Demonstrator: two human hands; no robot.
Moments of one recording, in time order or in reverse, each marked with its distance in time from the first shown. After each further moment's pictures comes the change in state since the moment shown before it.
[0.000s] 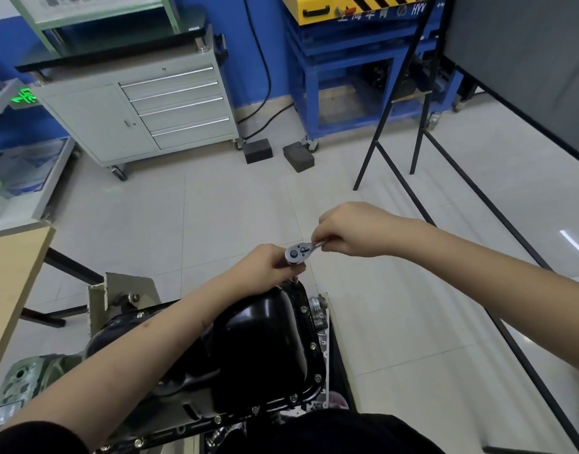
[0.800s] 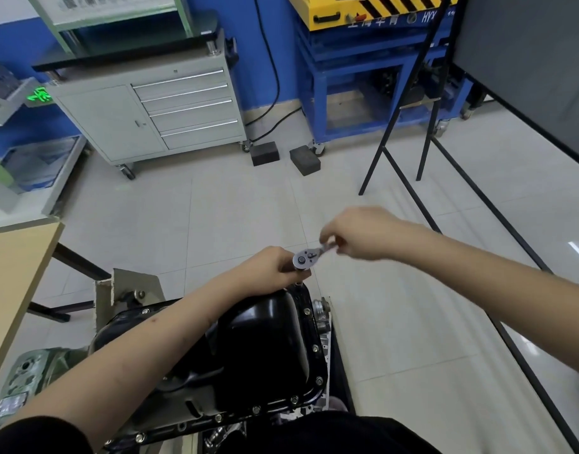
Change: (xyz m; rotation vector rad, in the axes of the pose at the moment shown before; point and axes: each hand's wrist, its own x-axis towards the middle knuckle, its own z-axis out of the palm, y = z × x) left_hand -0.002 0.005 -0.002 0.100 -0.023 0.028; right_hand 0.000 -0.008 -0.006 -0.034 -0.063 0.184
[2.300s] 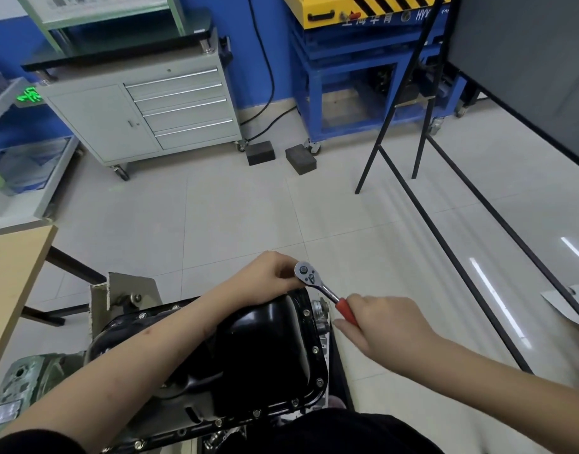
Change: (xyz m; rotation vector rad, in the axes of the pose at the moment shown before) left_hand -0.005 -0.006 0.005 -0.162 -0.005 0.041; right_hand -0.082 -0.053 0.069 0.085 0.101 0.165
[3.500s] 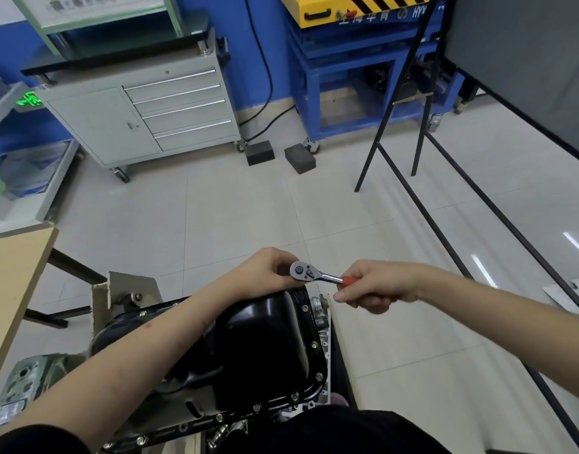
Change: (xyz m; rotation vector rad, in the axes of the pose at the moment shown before) left_hand 0.001 0.000 -0.001 -0.070 -0.033 -0.049; right_hand 0.052 0.046 -0.008 1.278 -0.710 0.096
